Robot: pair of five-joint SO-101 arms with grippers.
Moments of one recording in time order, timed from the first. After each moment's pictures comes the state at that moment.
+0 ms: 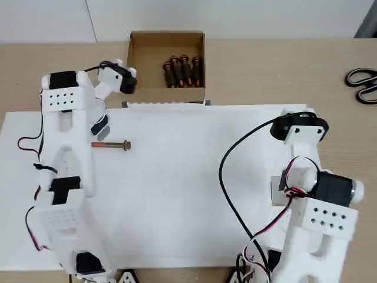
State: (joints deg) left arm -10.3 25.5 -23.3 99.1 -42.2; right arm 12.2 -47.3 33.9 95.6 14.3
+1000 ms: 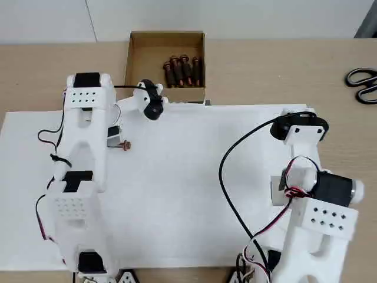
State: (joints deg) left arm -5.4 31.9 -25.7 99.1 -65.9; right arm 12.2 -47.3 33.9 95.4 14.3
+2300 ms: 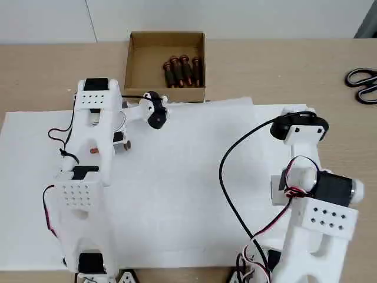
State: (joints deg) left arm -4.4 43.8 -29.1 99.3 -68.6; right arm 12.2 -47.3 33.9 95.2 14.3
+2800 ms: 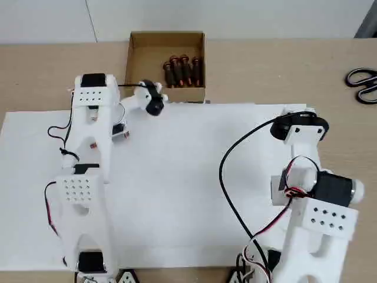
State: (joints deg) left arm -5.4 46.0 -42.0 99.3 -59.1; right arm 12.2 -47.3 33.9 95.2 14.3
